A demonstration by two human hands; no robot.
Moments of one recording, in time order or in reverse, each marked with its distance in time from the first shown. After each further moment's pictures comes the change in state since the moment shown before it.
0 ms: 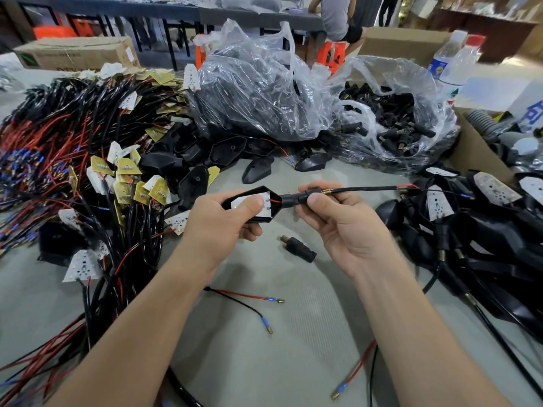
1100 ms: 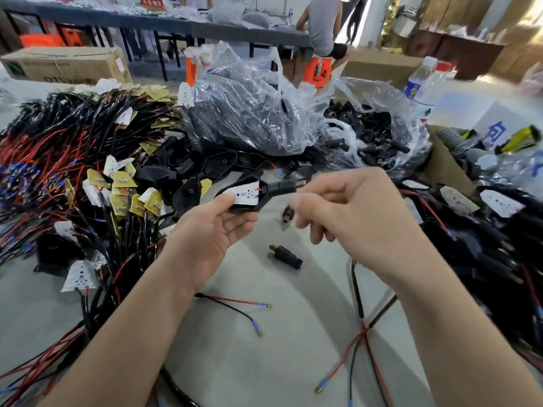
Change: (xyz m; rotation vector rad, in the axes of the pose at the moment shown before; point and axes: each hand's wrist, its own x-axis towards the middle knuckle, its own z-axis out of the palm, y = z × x) left_hand -0.003 0.023 0.000 -0.524 -0.097 -0.239; right_hand -0.057 -0.075 0.047 -1.225 -0.046 -0.314
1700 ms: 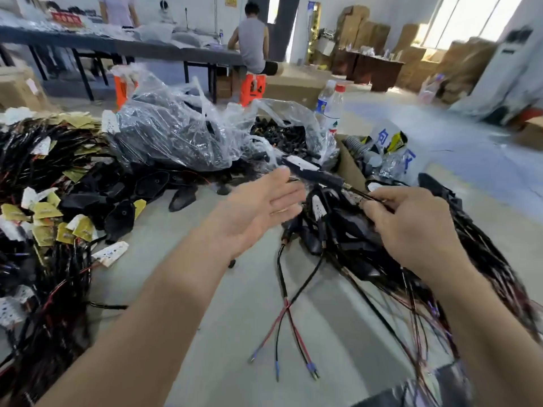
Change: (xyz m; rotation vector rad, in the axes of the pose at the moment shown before) left_hand -0.007 -0.013 0.152 0.089 -0.468 -0.191; right_hand -0.082 0.038 -0.137 -0.614 0.417 0.276
